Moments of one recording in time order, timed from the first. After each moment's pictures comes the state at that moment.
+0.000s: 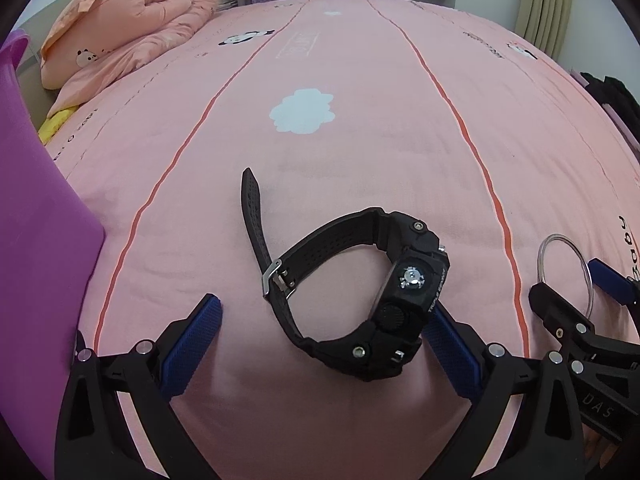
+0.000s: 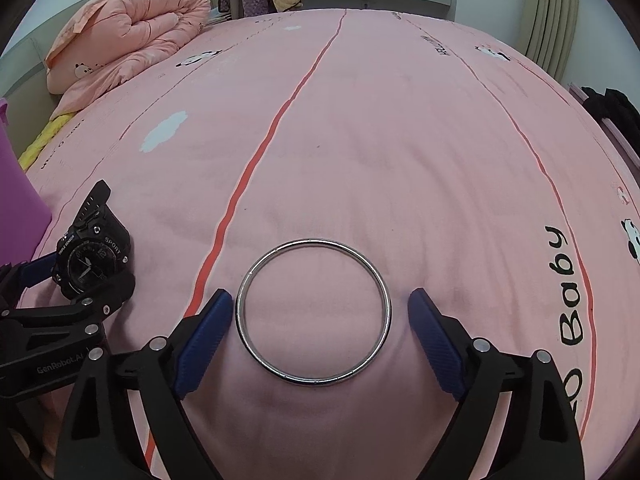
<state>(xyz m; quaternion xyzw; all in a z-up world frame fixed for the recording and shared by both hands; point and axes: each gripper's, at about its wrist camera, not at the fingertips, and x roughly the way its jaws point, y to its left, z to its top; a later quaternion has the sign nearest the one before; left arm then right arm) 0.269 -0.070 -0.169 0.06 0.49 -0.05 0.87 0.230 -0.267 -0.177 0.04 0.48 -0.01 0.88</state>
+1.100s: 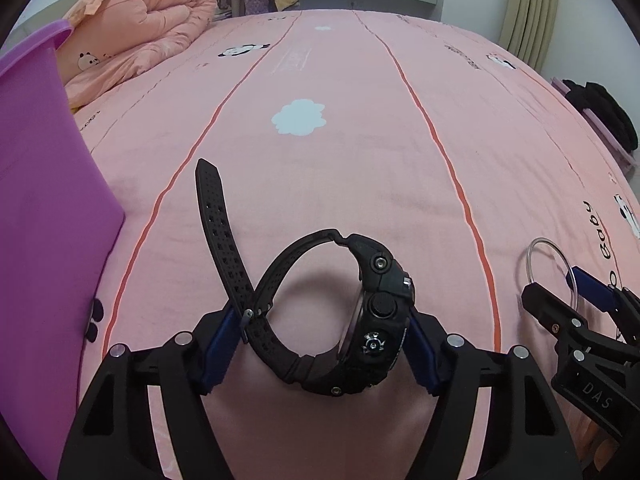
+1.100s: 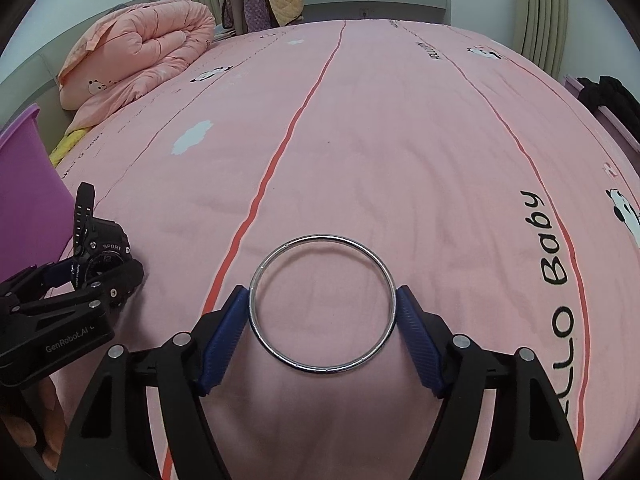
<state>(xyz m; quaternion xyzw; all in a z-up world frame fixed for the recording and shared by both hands) 0.224 -0.055 -0.147 0.05 0.47 -0.07 0.88 0.174 -0.260 -0.155 0.08 0.46 0.00 0.89</state>
